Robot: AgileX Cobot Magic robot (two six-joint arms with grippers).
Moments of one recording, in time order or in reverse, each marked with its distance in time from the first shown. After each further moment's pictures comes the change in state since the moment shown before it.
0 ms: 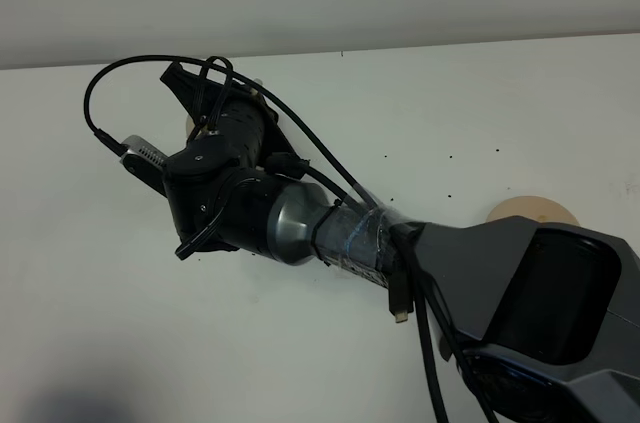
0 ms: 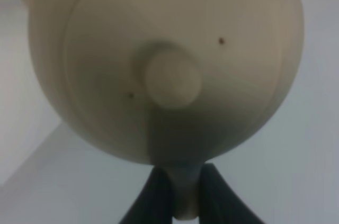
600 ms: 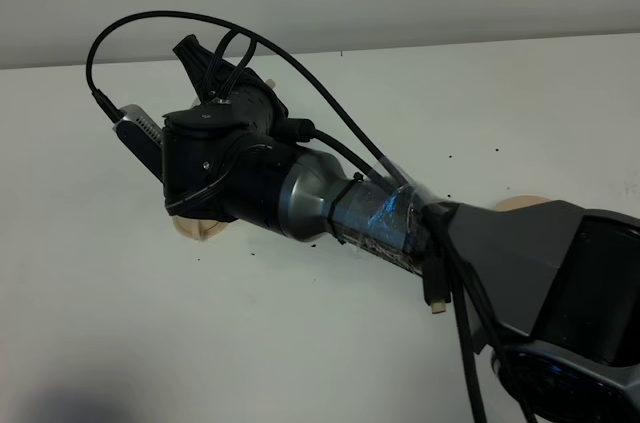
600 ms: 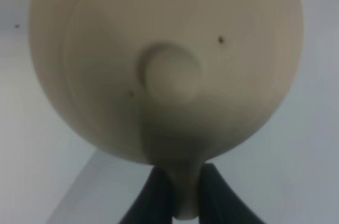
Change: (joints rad) left arm 0.000 0.000 0.000 0.000 0.000 0.000; right arm 0.000 -0.100 0.000 0.218 0.069 -0.039
